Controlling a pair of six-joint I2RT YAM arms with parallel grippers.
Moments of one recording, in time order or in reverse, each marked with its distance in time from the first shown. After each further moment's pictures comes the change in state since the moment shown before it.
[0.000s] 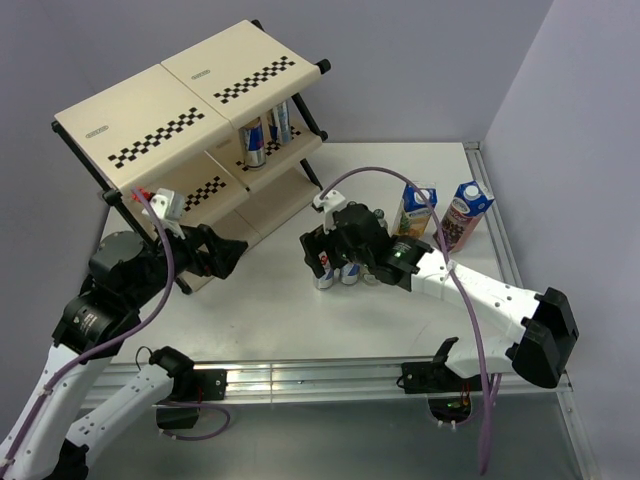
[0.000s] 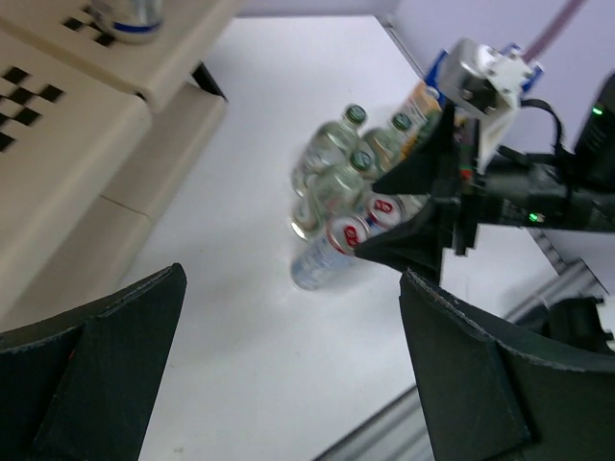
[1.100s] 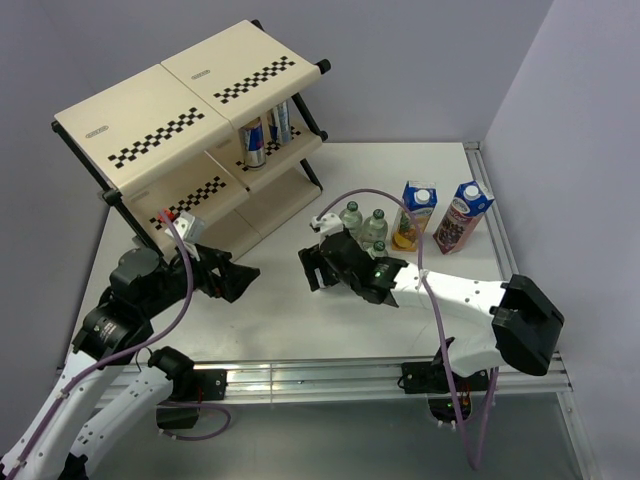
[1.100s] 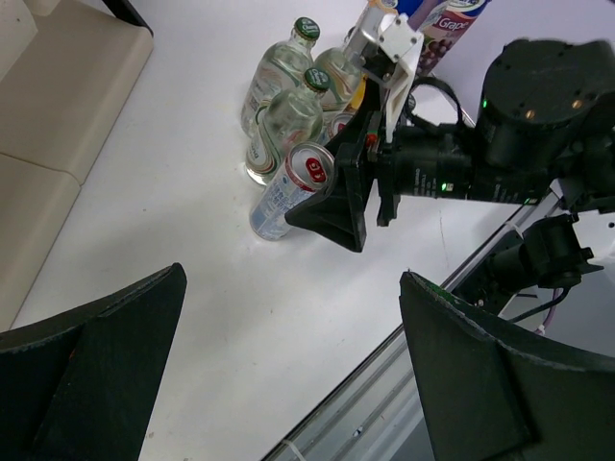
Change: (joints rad) left arm 0.000 -0.108 -0.230 0.079 0.188 -0.001; right arm 0.090 0.092 -0.185 0.196 0.192 0.150
